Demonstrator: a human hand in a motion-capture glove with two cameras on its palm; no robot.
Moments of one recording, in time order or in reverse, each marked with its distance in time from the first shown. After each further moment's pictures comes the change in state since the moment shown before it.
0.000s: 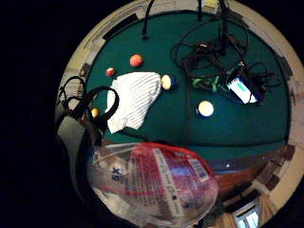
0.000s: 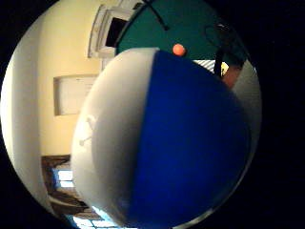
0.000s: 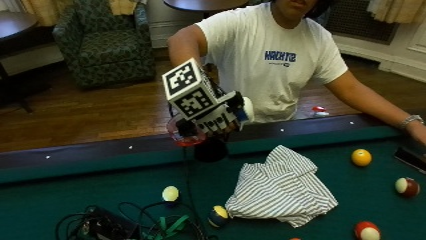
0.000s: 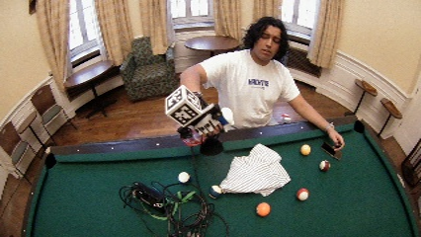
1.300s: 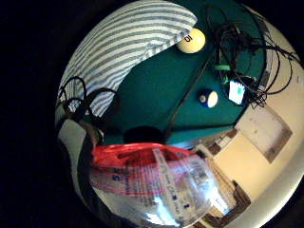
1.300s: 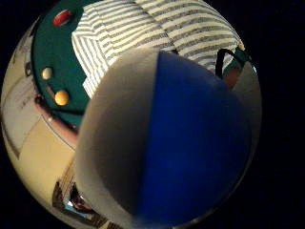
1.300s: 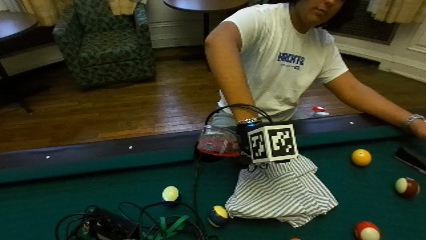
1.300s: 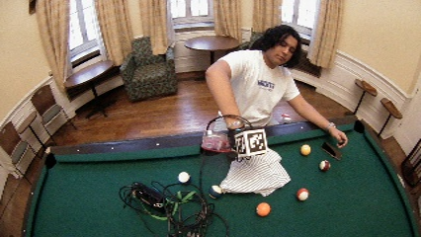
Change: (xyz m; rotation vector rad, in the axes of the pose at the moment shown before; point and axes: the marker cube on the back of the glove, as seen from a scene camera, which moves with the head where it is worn) arm -0.050 -0.049 0.170 -0.507 0.653 0.156
